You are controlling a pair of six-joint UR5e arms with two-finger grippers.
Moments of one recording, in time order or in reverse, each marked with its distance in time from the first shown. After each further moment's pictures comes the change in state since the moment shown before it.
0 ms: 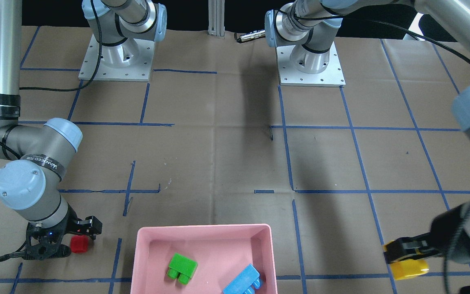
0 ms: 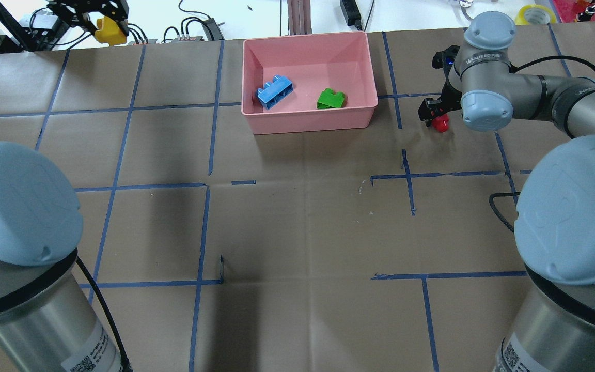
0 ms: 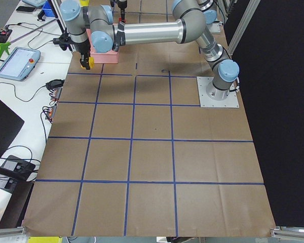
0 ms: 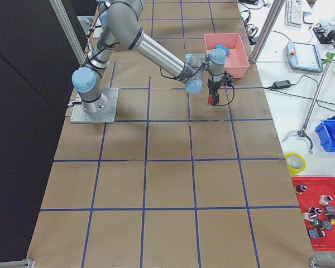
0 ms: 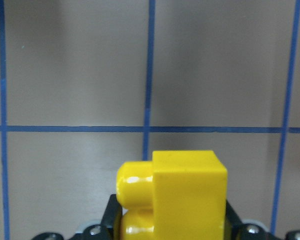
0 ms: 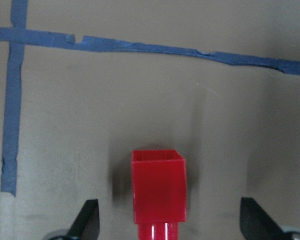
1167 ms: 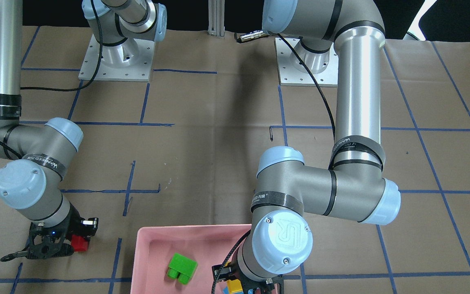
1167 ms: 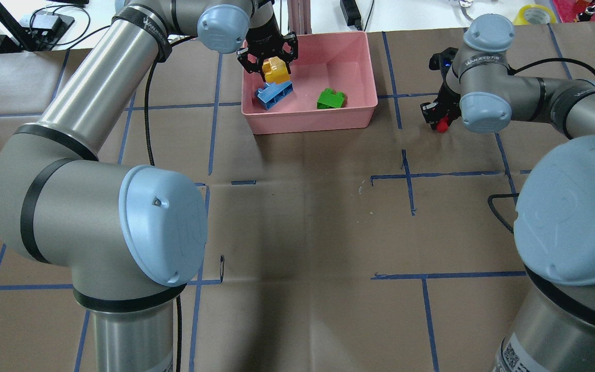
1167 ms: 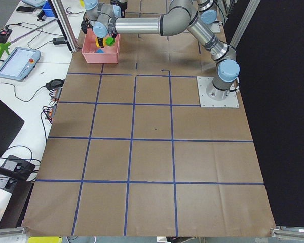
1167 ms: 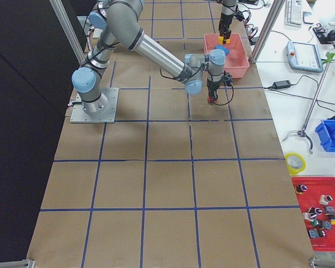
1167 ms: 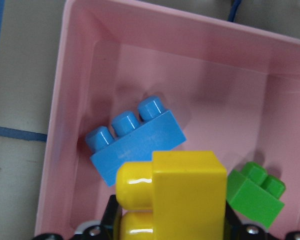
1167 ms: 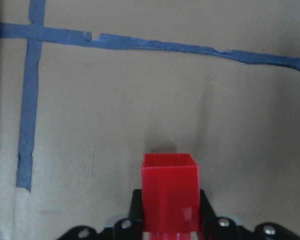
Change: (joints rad) left arm -0.322 -0.209 -0.035 0.268 -0.019 -0.424; right arm -0.002 -0.017 0.005 0.004 0.024 -0.009
